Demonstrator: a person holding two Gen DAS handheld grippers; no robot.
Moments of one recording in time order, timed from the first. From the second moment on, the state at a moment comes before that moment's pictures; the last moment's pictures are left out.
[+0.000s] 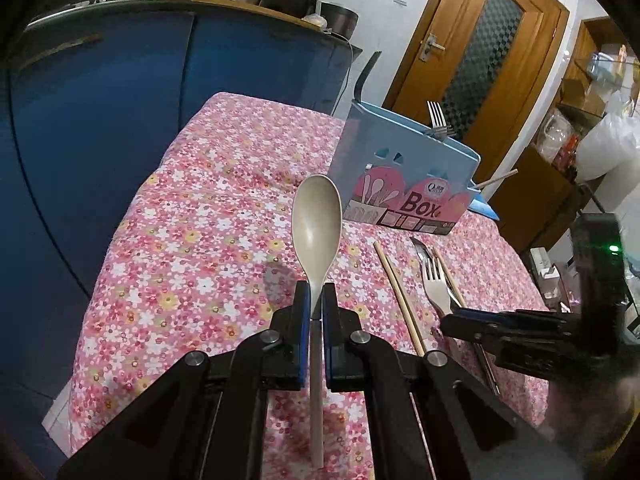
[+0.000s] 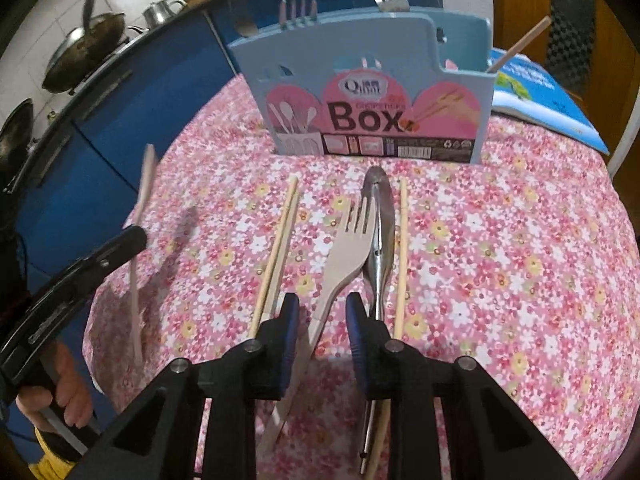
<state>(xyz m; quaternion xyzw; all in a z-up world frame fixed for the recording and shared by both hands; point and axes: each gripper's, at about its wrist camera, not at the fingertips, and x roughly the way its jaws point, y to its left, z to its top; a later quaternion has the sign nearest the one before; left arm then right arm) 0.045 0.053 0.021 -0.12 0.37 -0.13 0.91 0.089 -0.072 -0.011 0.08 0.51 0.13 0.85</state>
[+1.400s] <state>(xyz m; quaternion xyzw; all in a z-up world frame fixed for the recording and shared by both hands) 0.119 -0.001 0.137 -0.12 0.19 -0.18 0.96 0.090 -0.141 0.106 0.11 0.22 0.12 0.96</state>
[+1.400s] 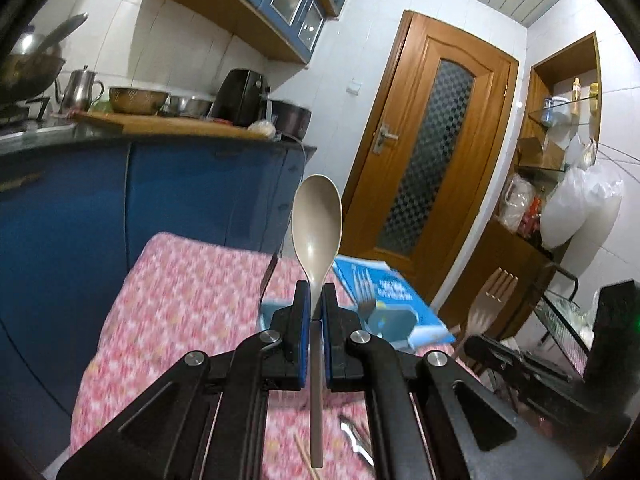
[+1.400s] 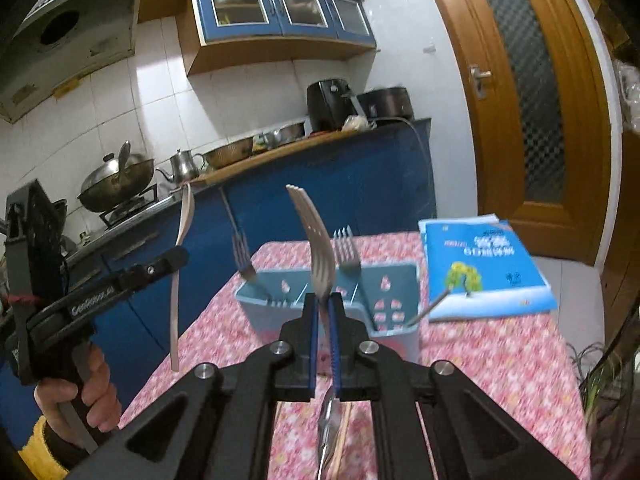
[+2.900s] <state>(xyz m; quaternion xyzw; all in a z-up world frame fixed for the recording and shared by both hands) 0.182 -0.034 0.089 -0.07 0.08 -0.13 0.99 0.170 -0.138 0.072 0.05 0.22 0.08 0.97</state>
